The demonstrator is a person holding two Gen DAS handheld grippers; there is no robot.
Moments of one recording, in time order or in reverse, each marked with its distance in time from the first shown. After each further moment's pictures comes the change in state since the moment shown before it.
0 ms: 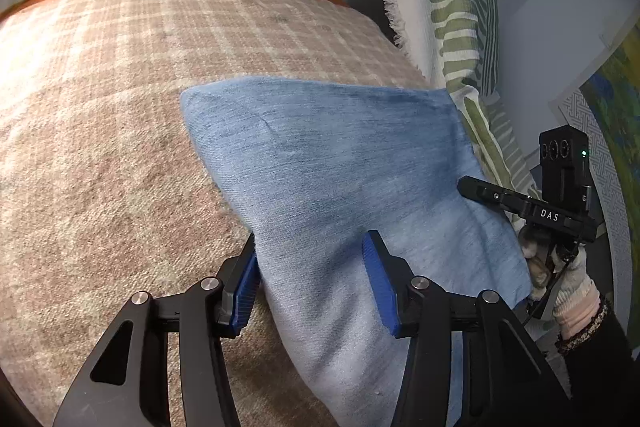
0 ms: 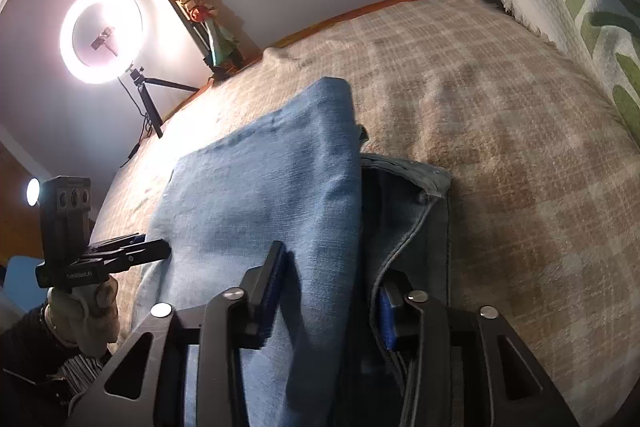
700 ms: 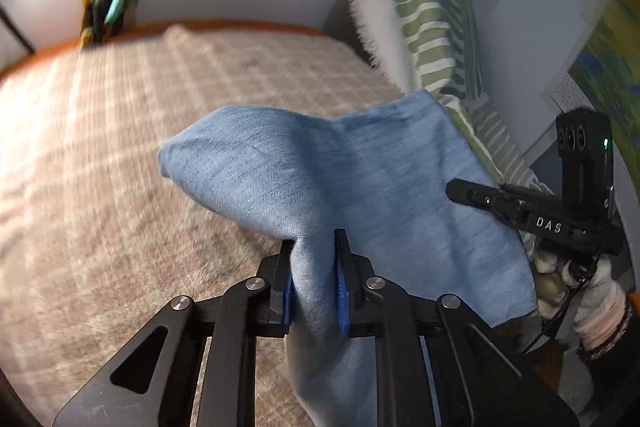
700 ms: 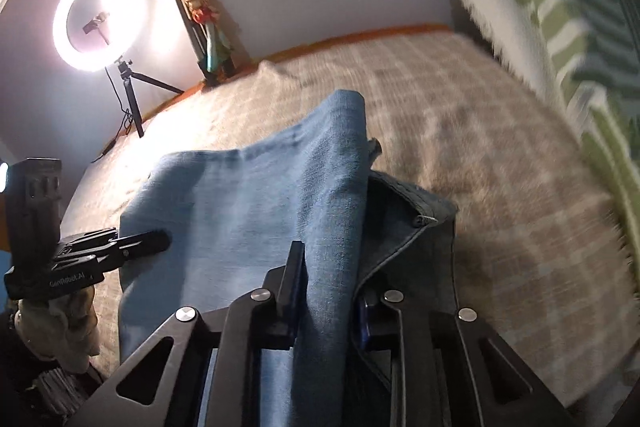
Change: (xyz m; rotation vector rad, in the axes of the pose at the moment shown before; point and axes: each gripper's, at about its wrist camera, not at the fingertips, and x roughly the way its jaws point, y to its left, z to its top) left arm -0.026 -0.037 0.001 0.151 -0.116 0.028; right arm -0.022 0.052 0.000 -0.086 -0.073 -0.173
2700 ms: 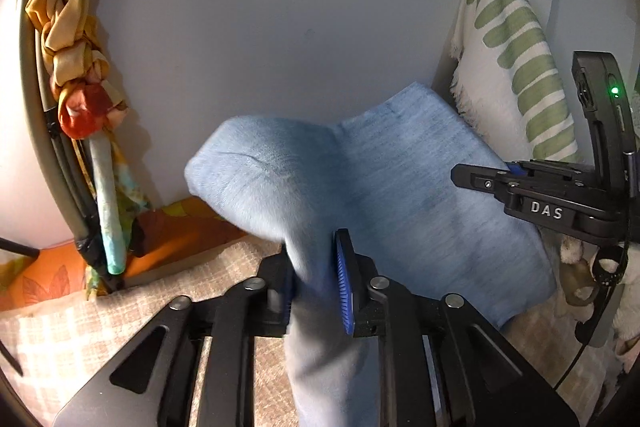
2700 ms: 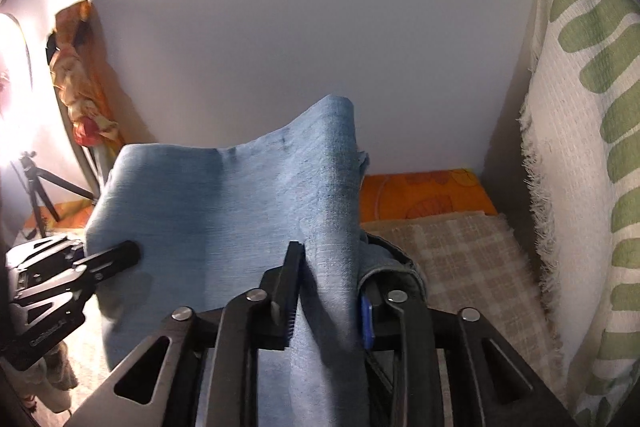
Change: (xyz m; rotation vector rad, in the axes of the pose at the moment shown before) left arm 0.104 0.090 0.234 0.124 -0.168 0.254; right arm 0.158 -0.006 0.265 -0.110 -0.134 -0.182
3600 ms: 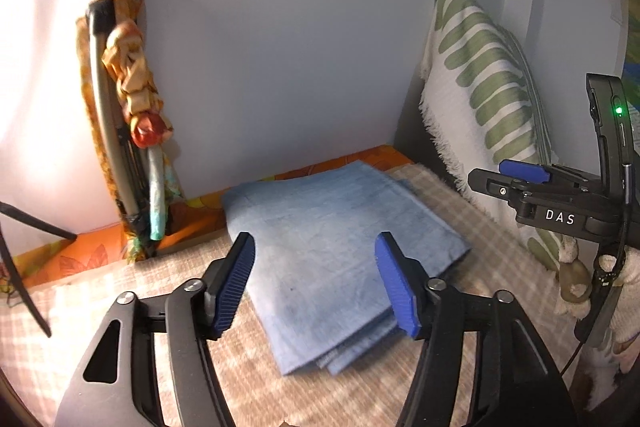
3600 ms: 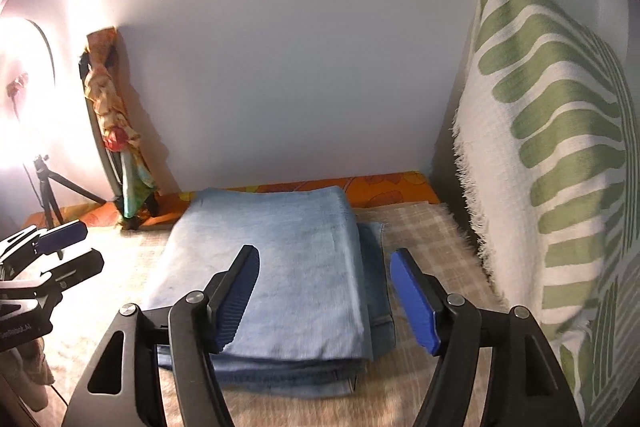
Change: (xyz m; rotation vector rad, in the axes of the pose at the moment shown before) left arm -0.101 -0.015 -0.010 -0.001 -0.054 0.003; right arm -0.105 0.007 -0.031 0.031 -0.083 -0.091
